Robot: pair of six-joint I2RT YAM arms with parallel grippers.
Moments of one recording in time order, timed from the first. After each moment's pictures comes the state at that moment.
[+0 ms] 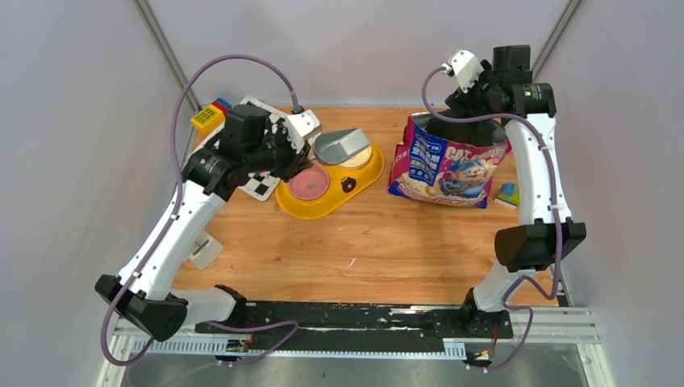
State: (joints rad) left arm -0.49 1.24 1.49 -0.80 0.36 0.37; right arm 0.05 1.70 2.06 -1.04 -0.07 -0.77
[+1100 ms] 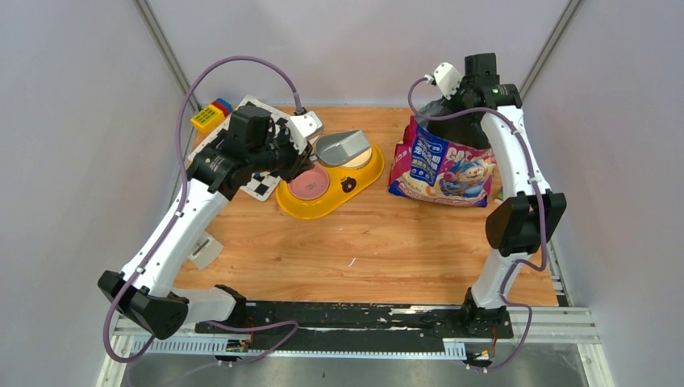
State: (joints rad) left arm -0.49 1.26 1.47 -0.77 0.37 0.36; right arm 0.09 1.85 2.00 -0.92 0.09 -0.84
